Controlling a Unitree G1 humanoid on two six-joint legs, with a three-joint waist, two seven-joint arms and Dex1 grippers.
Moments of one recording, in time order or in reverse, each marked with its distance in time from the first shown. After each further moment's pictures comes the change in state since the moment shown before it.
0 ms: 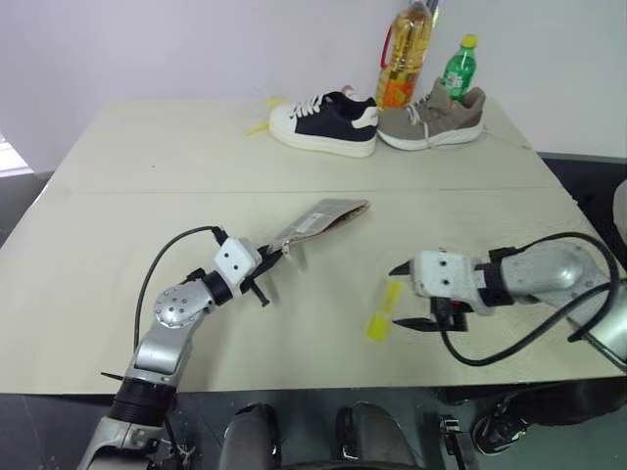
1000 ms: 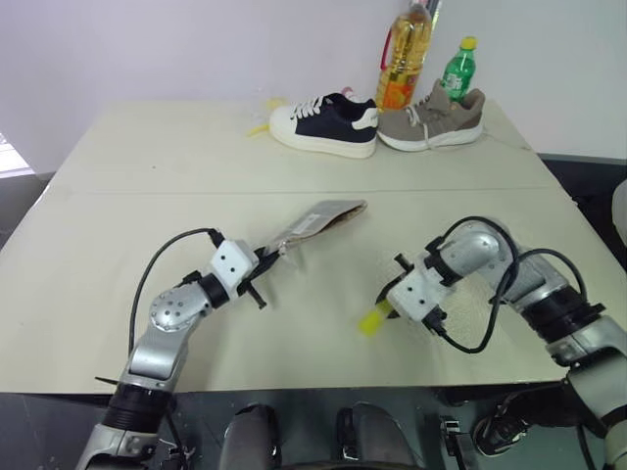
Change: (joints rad) left arm 0.042 0.022 0.013 -0.067 -0.001 0.025 0.019; right arm -0.232 0.384 0.084 0.551 -0.356 -0.546 0.348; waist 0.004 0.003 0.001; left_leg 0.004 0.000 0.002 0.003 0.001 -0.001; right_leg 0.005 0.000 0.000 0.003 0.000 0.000
